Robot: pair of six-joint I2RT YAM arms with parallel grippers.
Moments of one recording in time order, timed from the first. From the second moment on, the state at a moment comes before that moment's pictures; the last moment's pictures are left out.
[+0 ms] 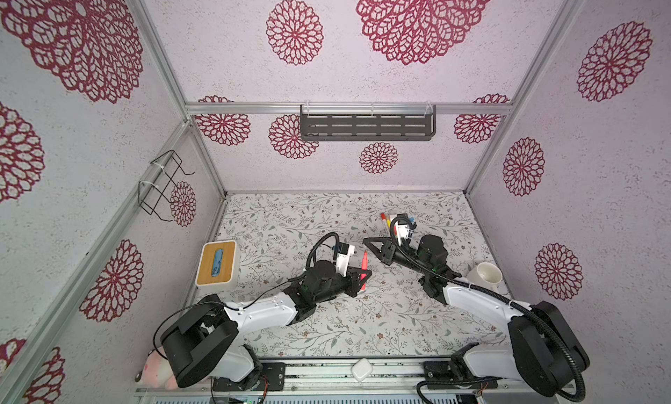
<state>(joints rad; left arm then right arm) -0.88 1.43 0.61 0.56 0.17 -0.63 0.51 1.32 0.63 0.65 -0.58 0.71</state>
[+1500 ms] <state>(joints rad) -0.89 1.36 0.59 0.54 0.12 -0.59 0.64 1.17 0.53 0.60 -0.41 0.64</state>
